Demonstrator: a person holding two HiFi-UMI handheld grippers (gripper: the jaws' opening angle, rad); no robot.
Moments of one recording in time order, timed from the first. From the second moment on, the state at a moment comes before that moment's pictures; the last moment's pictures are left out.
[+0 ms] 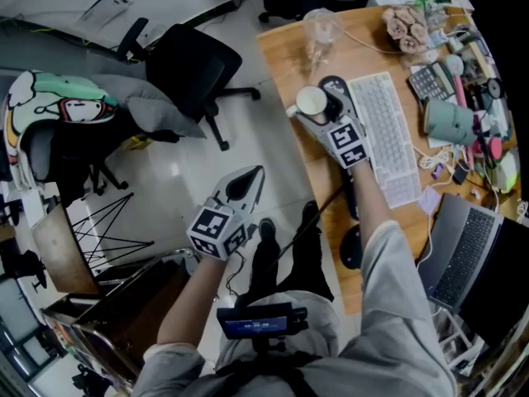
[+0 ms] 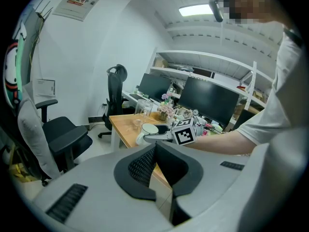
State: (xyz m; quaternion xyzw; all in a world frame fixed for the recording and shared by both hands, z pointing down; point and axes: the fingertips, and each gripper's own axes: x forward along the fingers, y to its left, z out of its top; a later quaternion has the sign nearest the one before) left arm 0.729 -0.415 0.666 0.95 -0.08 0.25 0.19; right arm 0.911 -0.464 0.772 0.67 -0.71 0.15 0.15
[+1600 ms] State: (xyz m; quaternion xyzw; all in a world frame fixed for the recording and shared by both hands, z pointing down) left arm 0.665 -0.425 0.585 0.97 -0.08 0.22 0.11; right arm 0.840 -0.382 0.590 0.76 -0.63 0.13 0.10
